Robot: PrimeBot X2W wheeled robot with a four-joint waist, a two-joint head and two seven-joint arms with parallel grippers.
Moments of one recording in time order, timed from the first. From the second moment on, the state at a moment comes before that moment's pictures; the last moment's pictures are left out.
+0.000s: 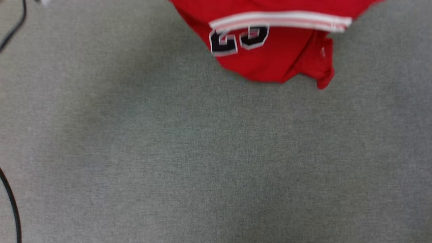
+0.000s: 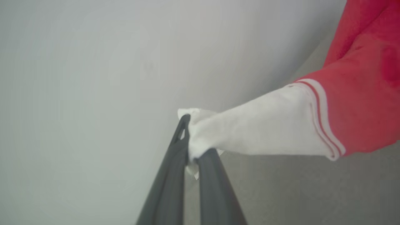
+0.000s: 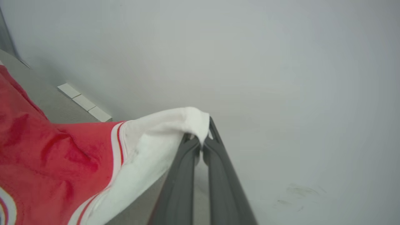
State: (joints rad) left arm -1.63 0.83 -1.13 0.25 -0.79 -0.13 0.35; right arm -1.41 -0.73 0.61 0.19 0.61 0.13 0.58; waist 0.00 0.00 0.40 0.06
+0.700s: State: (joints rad) left arm -2.10 0.70 -1.12 0.67 -0.76 -0.13 0.02; right arm -2.03 -0.48 0.68 0.73 0.44 0.13 0.24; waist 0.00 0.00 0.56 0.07
